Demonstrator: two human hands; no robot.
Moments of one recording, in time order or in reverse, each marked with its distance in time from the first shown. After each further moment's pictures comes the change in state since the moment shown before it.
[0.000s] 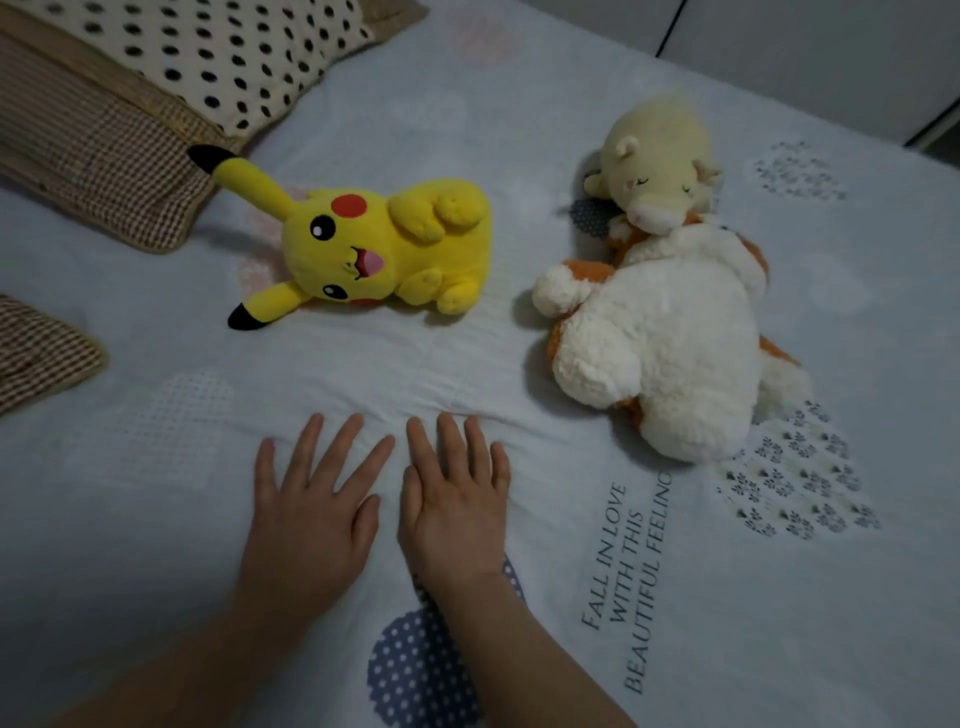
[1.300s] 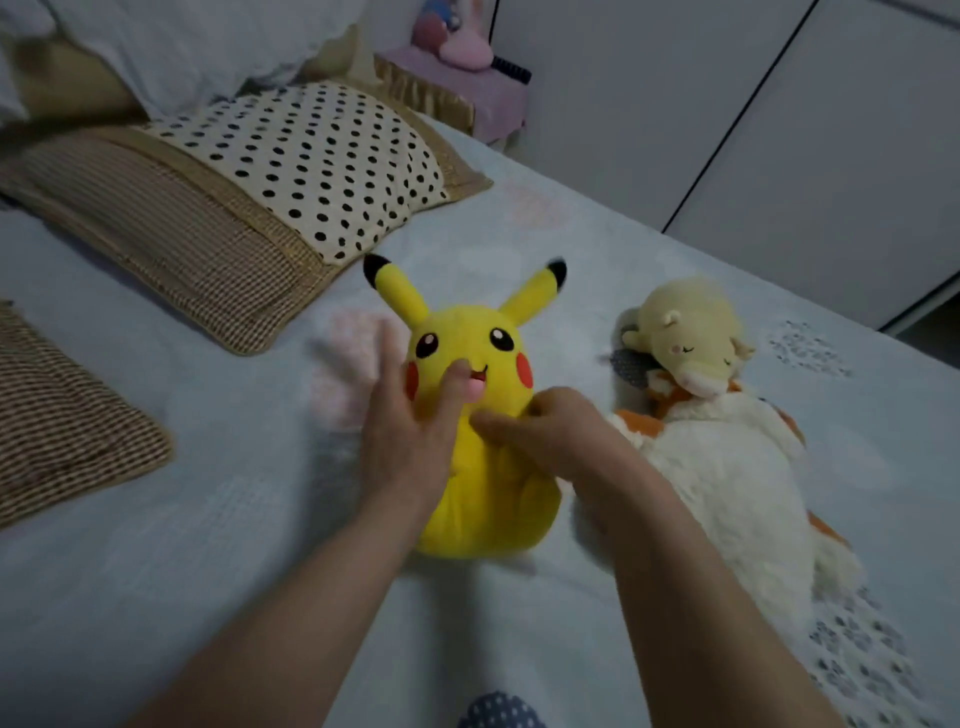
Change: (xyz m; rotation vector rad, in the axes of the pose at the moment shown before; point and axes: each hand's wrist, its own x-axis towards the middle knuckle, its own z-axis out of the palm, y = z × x) left_hand 0.142 0.003 -0.111 -1.218 0.443 -0.524; right_hand 0.175 -0.044 -0.156 0.258 -0.390 0.260
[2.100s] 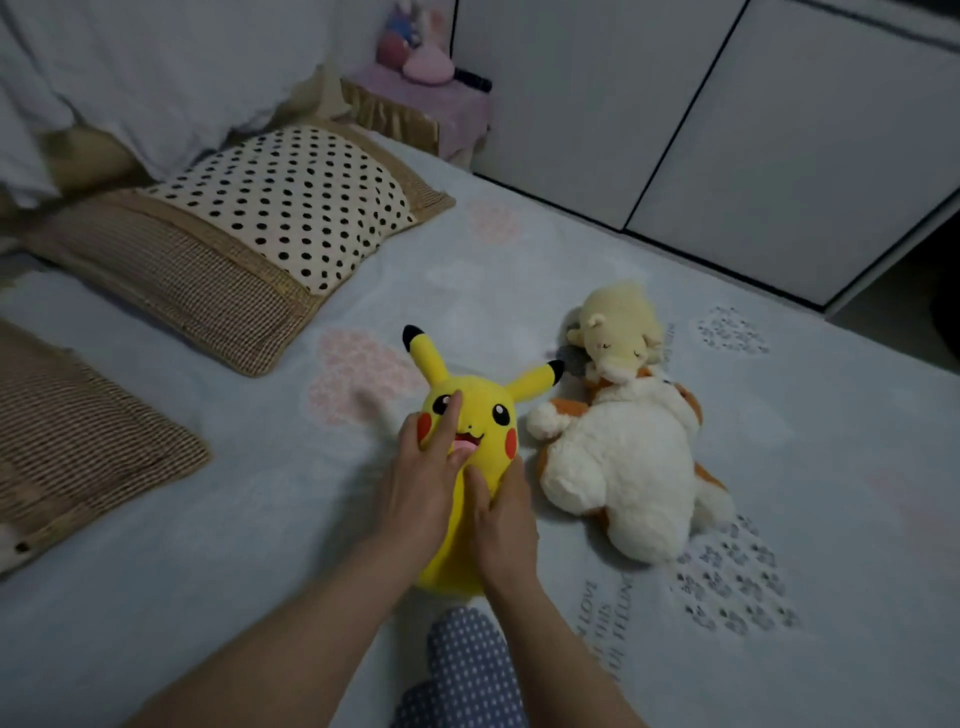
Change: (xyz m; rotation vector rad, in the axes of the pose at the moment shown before) left_hand -0.063 0.033 0.004 0.442 -0.371 0.129; right_hand -0.091 0.042 0.056 0.436 0.316 -0.070
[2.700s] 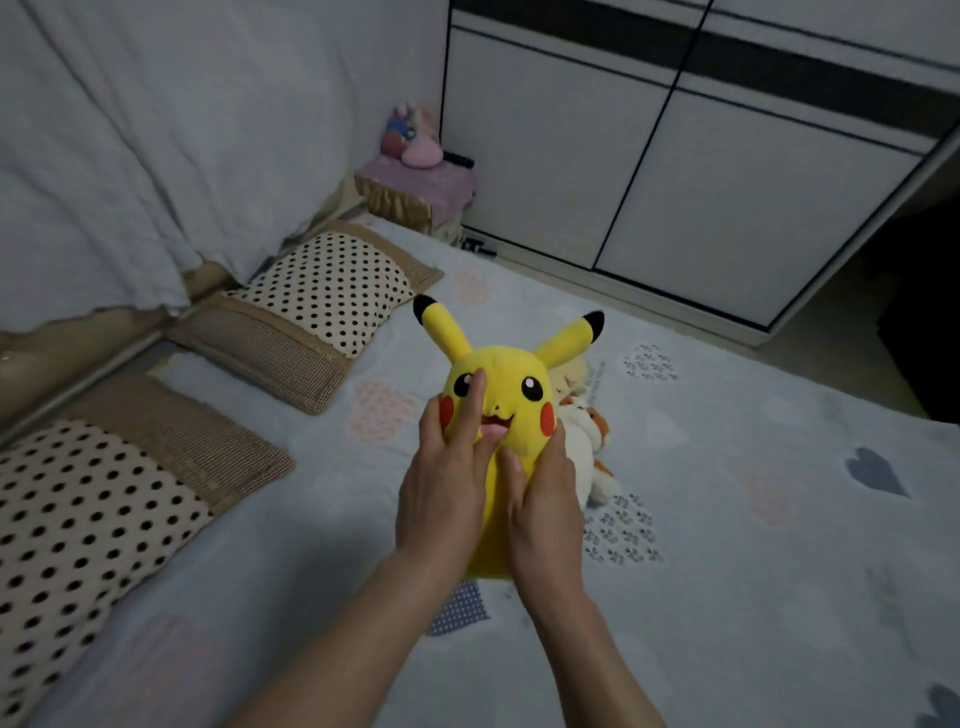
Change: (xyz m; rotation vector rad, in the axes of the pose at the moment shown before) left_hand -0.188 0.290 -0.172 0.078 0.169 0.179; right_hand -0.195 -0.242 -0.241 -0.016 0.189 -0.175
